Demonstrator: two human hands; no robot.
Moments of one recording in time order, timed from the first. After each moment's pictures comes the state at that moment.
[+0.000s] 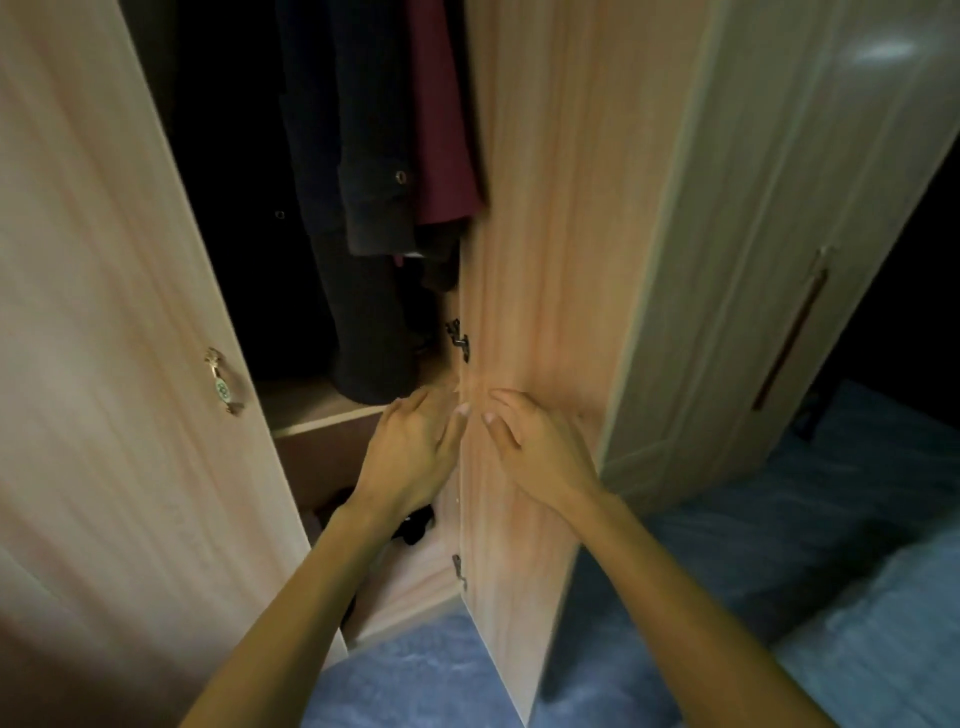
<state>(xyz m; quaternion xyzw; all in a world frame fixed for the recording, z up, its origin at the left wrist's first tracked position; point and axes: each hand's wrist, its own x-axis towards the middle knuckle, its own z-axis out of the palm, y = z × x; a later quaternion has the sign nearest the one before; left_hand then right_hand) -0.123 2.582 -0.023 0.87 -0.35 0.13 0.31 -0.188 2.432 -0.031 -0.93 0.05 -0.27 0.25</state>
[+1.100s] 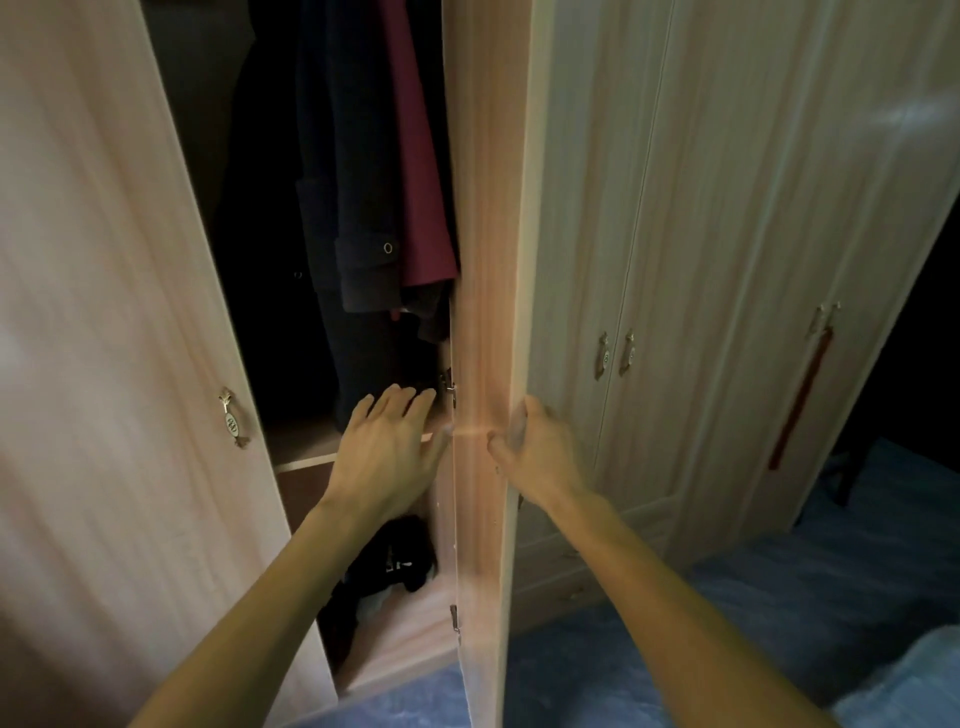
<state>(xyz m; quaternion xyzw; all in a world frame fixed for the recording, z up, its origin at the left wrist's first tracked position) -0.167 2.553 0.031 0.92 -0.29 0.25 0.12 -0.203 2.373 0.003 -0.92 0.14 -0.25 0.25</state>
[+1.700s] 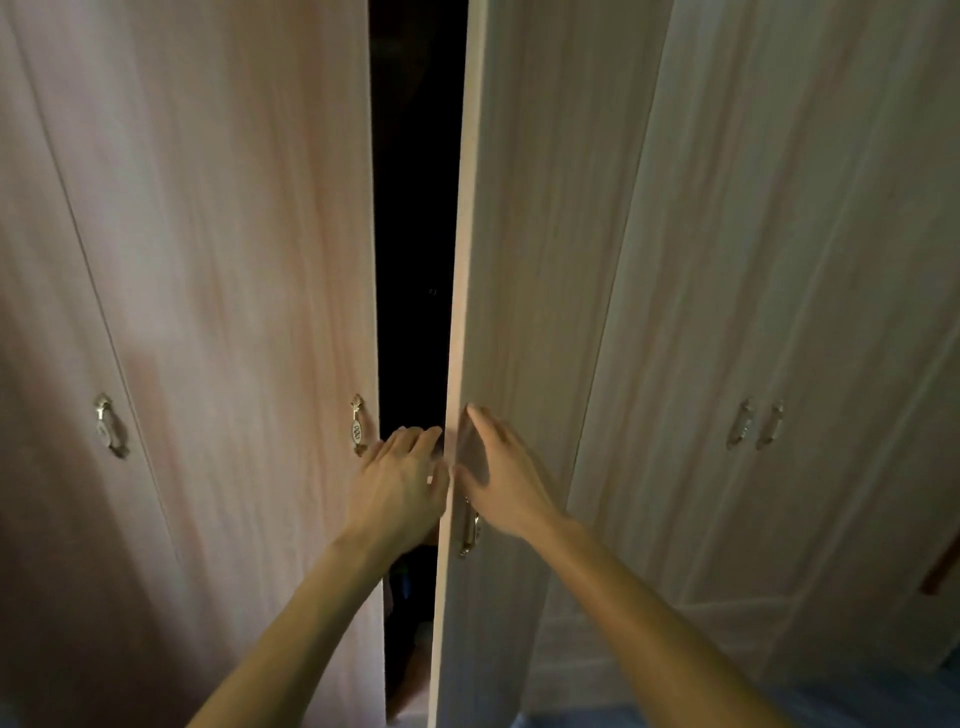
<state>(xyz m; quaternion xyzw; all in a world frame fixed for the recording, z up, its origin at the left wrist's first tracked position) -0.094 2.674 0.009 0.93 -0.17 0.23 0.22 -0.087 2.522 0.005 -0.94 -0.12 -0.17 0.26</state>
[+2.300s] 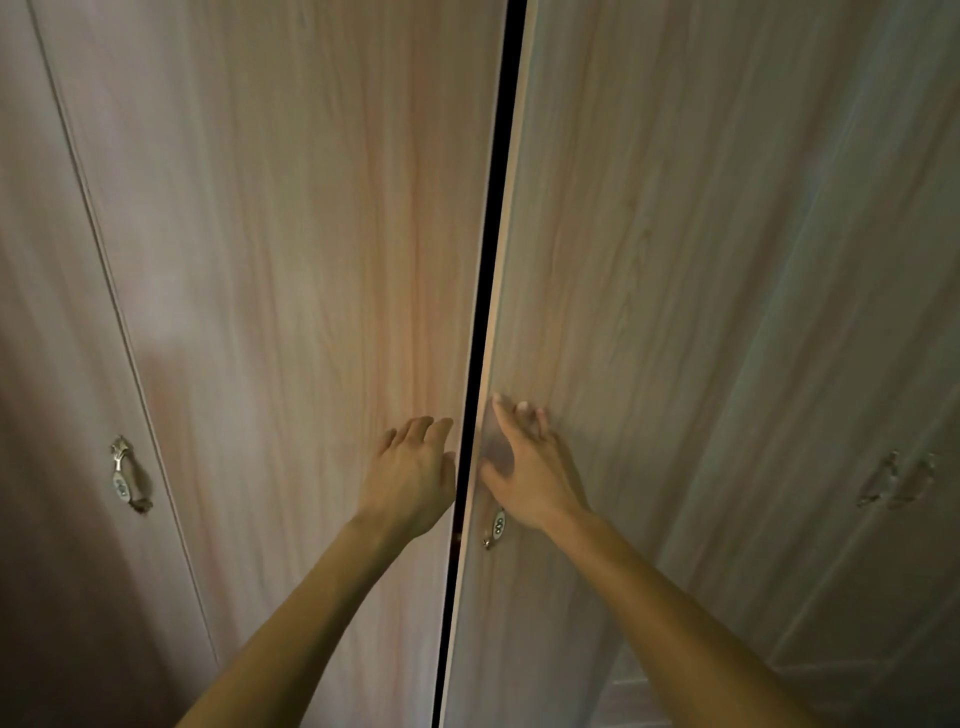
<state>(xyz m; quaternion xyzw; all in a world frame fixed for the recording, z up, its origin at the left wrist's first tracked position) 0.104 2.783 -0.005 0.95 -0.18 0.20 0.17 0.091 2.619 0.003 -0.97 -0.06 -0.15 0.17</state>
